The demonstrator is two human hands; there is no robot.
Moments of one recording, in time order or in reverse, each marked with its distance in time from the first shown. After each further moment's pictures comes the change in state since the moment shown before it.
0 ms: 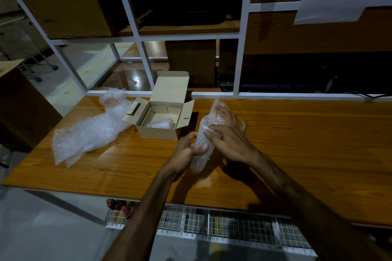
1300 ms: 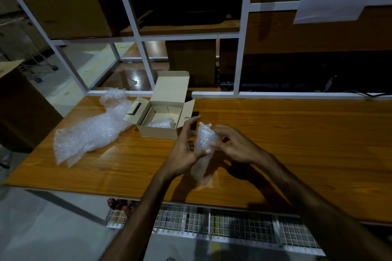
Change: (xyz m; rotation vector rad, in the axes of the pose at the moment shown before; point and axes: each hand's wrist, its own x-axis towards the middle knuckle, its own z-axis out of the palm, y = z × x) left_hand -0.021 0.024 0.002 0.379 0.030 0.331; right_hand -0.007 0.013 -0.008 0.286 -0.222 -0.110
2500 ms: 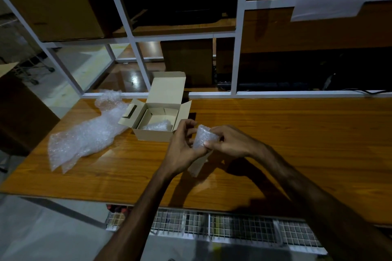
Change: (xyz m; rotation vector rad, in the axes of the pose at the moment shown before) left_hand 0.019 0.004 0.003 0.027 0.107 -0.049; right_hand 0.020 -0.005 -0.018 -0.027 -0.139 0.157
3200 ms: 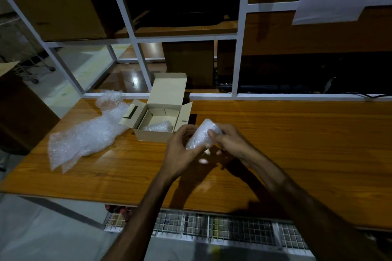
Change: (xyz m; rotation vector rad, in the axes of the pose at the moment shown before) left_hand -0.006 -0.005 -0.001 0.099 0.130 0.054; right_hand -0.002 -0.008 0.018 0.499 0.245 0.155
